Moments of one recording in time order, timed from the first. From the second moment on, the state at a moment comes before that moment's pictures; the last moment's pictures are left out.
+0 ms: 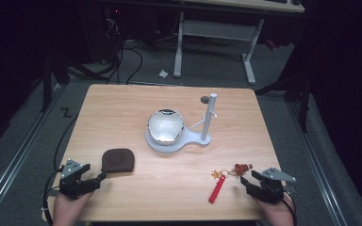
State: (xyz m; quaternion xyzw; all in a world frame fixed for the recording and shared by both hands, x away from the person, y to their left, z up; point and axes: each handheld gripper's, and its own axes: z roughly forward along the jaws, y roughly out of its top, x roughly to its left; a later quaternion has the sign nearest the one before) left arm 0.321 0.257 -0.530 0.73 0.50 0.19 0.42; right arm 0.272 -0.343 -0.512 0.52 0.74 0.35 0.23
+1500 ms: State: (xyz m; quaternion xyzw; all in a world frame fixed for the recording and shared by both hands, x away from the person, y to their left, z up) left arm 0.318 0.269 -0.527 0.71 0.51 0.18 0.45; right arm 0.322 -0.346 -0.506 0.53 0.77 0.28 0.21
